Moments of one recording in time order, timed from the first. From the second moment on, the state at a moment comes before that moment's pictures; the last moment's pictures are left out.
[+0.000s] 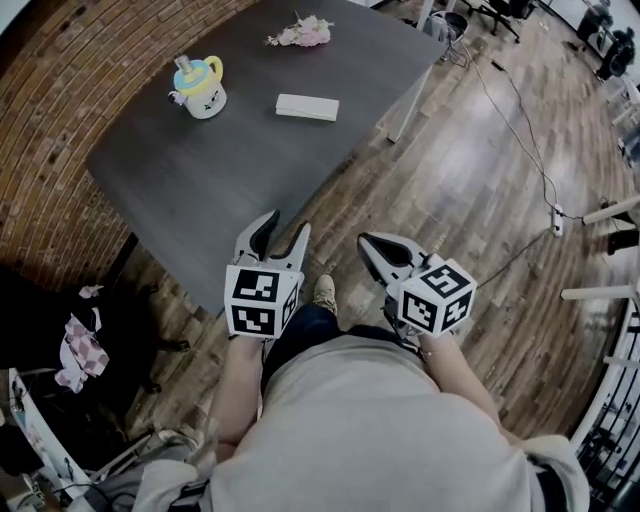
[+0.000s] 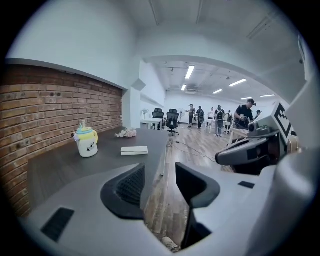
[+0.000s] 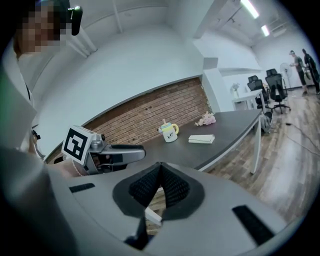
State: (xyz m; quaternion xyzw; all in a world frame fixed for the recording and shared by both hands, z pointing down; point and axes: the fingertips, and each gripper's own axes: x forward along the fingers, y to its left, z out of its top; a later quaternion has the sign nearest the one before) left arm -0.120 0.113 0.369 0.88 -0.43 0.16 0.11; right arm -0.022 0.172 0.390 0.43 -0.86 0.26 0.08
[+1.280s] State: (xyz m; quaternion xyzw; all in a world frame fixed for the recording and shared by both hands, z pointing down) left arm -0.122 -0.029 0.403 0.89 -0.40 0.20 0.12; right arm 0.002 0.041 0.413 0.47 -0.83 0.30 0.08
